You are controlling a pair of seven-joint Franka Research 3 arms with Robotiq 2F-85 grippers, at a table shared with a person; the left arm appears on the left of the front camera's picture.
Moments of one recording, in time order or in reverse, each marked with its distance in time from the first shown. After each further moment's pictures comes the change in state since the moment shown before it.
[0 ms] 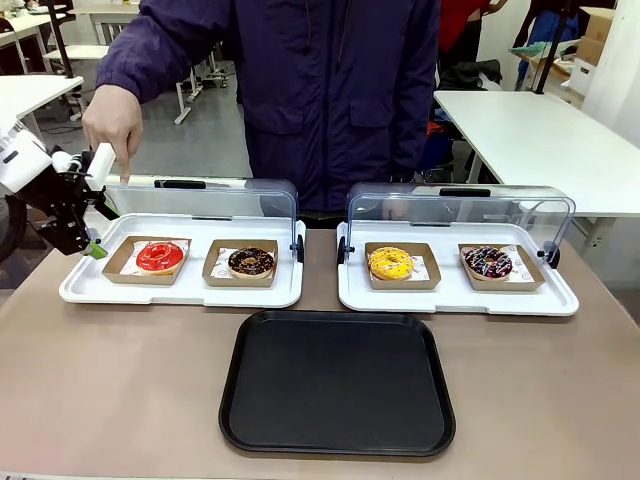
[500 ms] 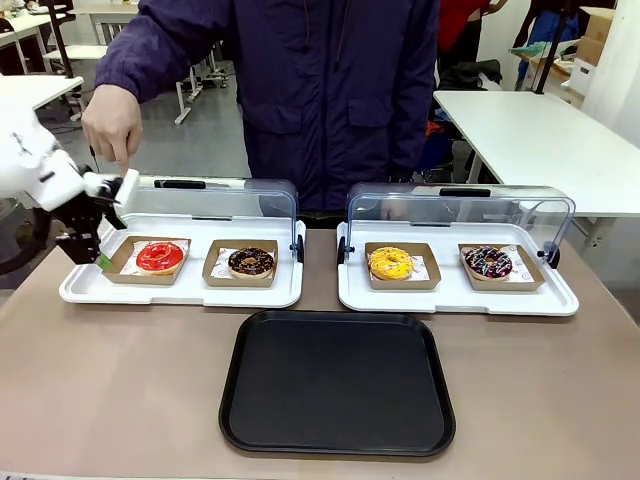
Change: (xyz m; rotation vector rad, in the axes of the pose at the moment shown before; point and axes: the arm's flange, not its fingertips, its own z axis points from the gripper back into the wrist) left arm 0.007 0.014 -0.056 -0.002 0.229 -0.088; right arm 0.000 0.000 0.000 0.000 0.001 0.000
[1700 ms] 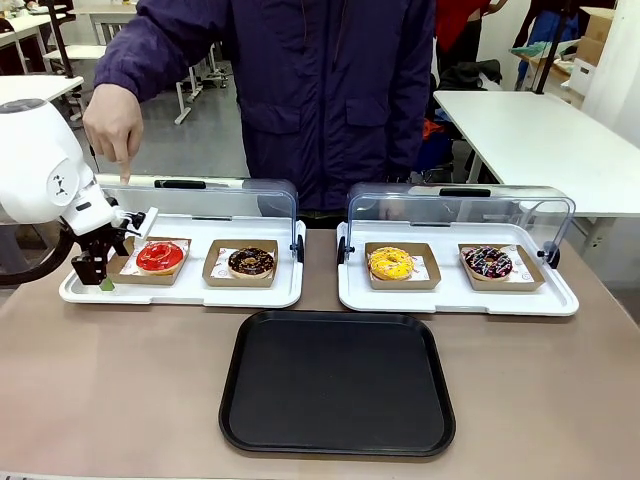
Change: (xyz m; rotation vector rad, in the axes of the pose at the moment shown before) left arm -0.015 0.009 -0.060 -0.118 0.108 0.013; right arm 0.000 0.000 0.000 0.000 0.000 0.000
